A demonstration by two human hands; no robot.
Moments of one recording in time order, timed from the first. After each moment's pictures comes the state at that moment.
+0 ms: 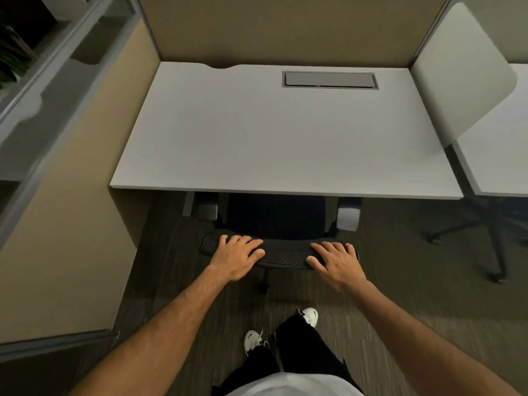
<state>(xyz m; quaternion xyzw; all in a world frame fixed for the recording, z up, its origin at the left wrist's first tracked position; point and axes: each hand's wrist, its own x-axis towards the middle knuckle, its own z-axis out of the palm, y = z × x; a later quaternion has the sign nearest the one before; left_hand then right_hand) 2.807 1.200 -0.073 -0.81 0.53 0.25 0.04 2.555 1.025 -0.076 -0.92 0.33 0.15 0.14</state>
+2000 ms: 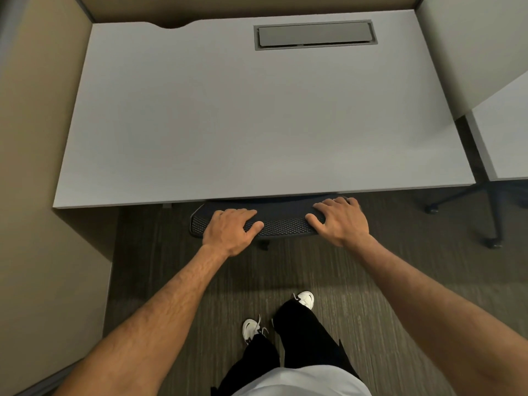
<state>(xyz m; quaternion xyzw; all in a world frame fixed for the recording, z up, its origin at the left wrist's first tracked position) 2.877 1.047 -0.109 -0.81 0.54 0.22 0.00 2.643 0.852 -0.096 -0.92 0.35 0.14 0.07</state>
